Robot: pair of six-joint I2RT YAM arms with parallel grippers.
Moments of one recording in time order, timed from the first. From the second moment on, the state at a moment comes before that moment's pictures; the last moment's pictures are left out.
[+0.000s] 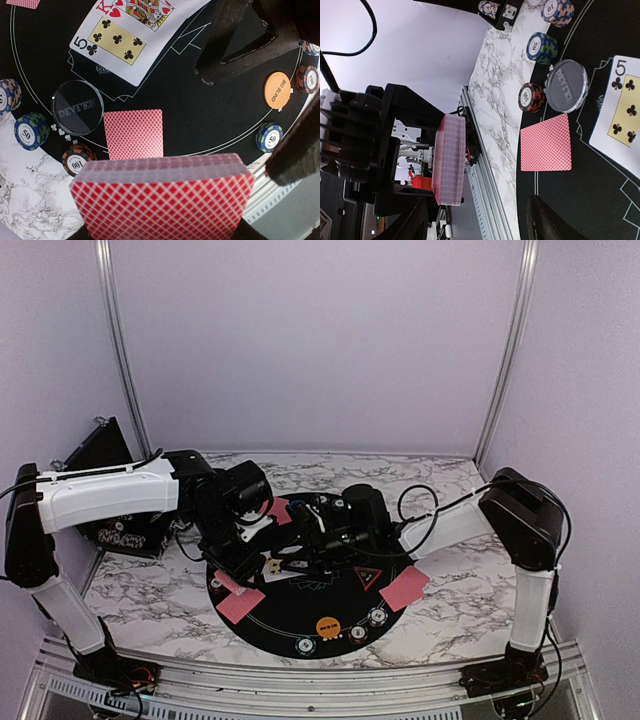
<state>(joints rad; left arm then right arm) -0.91 1.66 1.36 -1.12 0.07 -0.24 0.86 1.99 1.07 0.59 -0.85 1.05</state>
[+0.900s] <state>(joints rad) -0.91 1.66 1.36 -1.12 0.07 -0.24 0.92 2.11 1.19 0.66 -0.87 1.13</state>
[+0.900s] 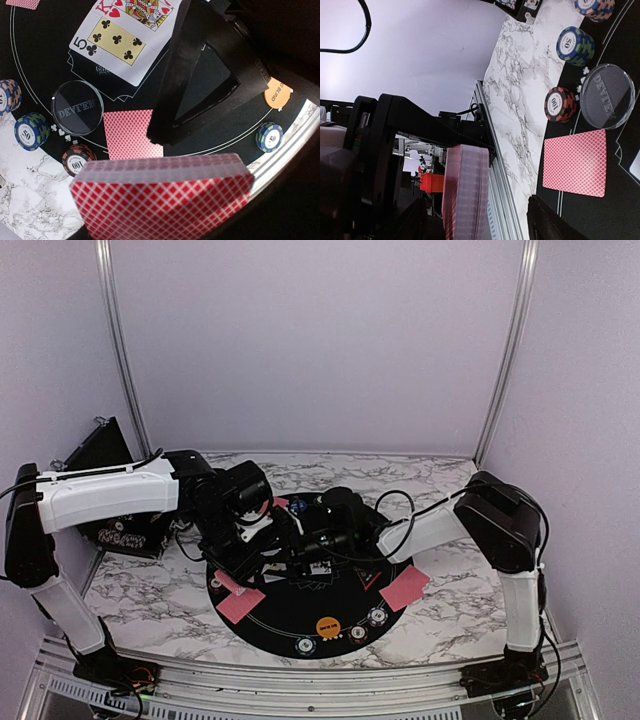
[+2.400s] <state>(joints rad) -0.91 1.66 1.36 -1.13 0.07 -0.23 0.89 2.08 1.18 0.59 -0.87 1.07</state>
